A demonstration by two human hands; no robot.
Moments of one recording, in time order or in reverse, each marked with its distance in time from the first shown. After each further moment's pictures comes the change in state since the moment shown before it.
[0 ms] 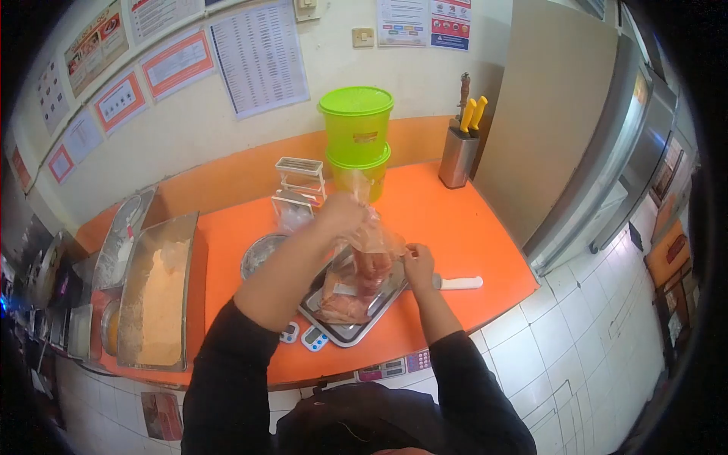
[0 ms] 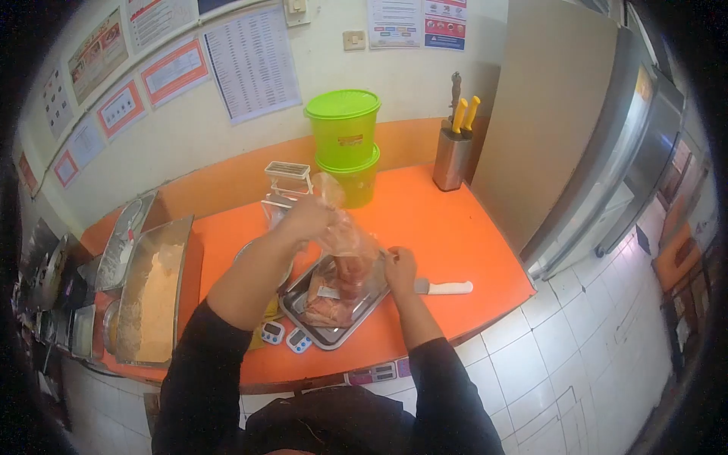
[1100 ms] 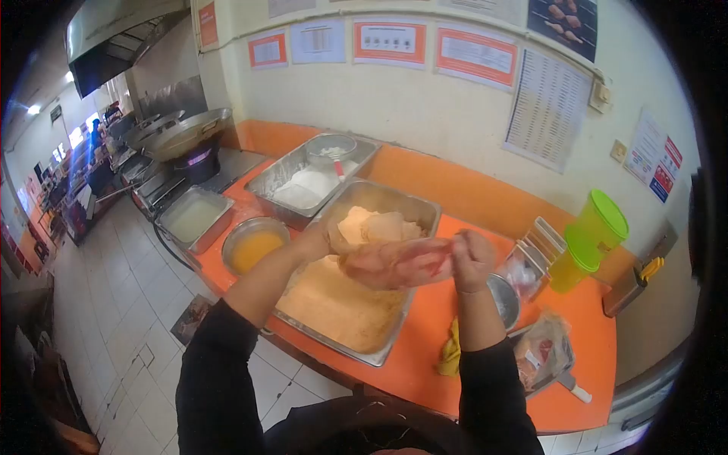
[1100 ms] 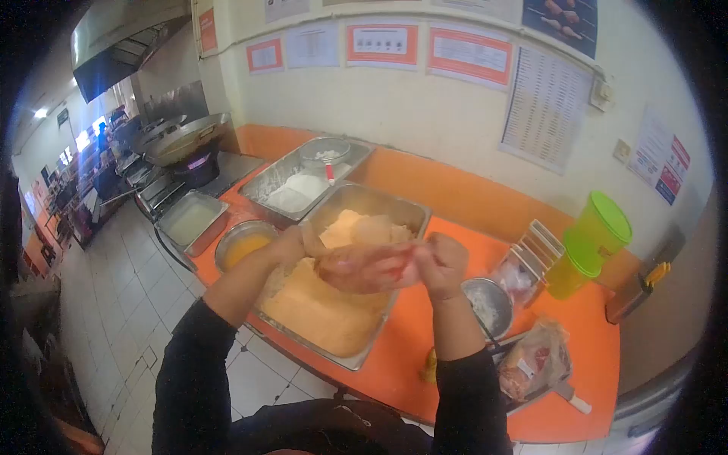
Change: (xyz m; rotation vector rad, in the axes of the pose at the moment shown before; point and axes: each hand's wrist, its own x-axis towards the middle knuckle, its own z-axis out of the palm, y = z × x) left_hand -0.371 -0.241 -0.396 0.078 0.381 -0.237; right_hand -0.137 -0.454 0.250 0.974 -0.468 -0.803
